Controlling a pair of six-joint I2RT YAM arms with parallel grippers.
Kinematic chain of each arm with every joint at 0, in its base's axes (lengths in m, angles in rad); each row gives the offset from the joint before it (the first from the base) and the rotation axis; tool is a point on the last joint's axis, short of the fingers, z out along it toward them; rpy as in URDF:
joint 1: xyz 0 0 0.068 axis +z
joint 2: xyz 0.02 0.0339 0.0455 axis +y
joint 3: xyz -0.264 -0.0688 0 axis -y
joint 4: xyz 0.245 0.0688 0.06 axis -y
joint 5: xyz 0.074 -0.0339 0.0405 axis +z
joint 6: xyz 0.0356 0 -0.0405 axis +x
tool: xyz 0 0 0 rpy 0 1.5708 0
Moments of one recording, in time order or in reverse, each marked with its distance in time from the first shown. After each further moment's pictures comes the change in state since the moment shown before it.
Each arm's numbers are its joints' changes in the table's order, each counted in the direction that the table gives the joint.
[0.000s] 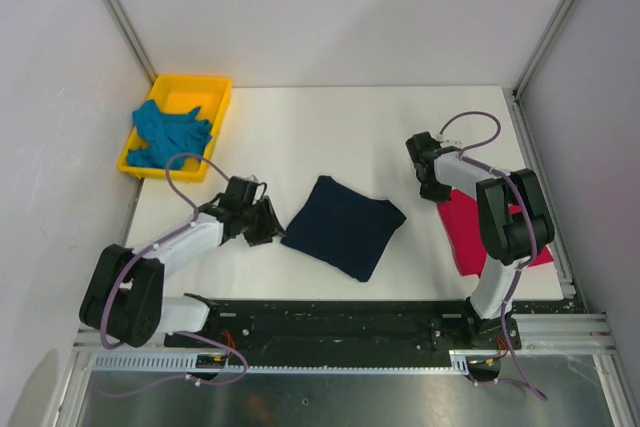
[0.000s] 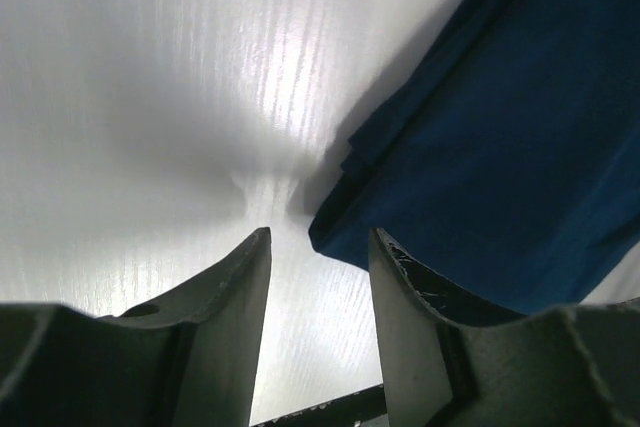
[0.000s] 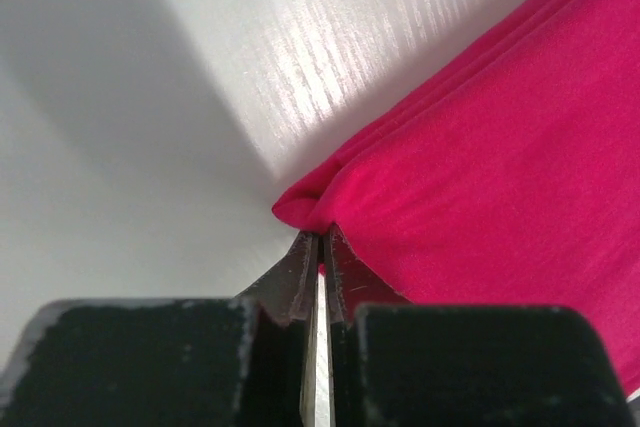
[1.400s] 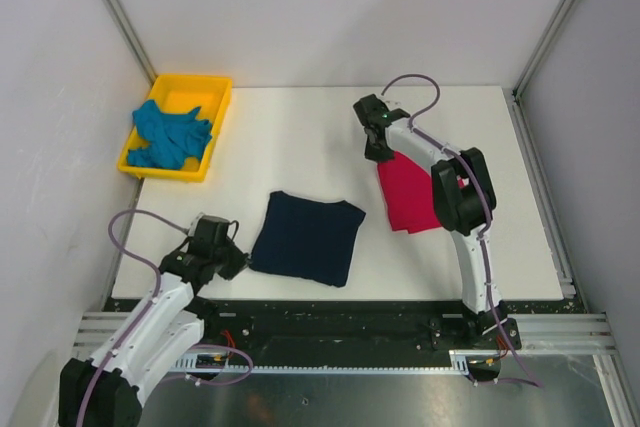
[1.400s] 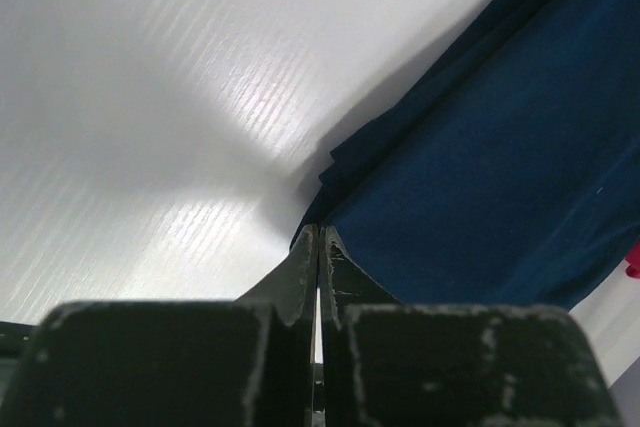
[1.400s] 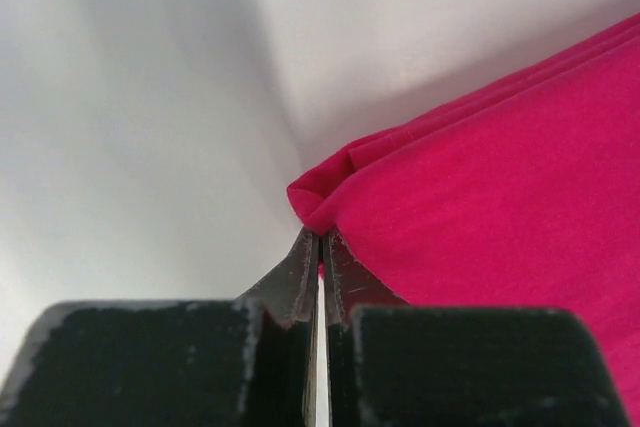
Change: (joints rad) left arm 0.075 -0.567 -0.250 -0.312 0.208 -0.343; right arm 0.172 0.374 0.662 -0.116 0.150 0.012
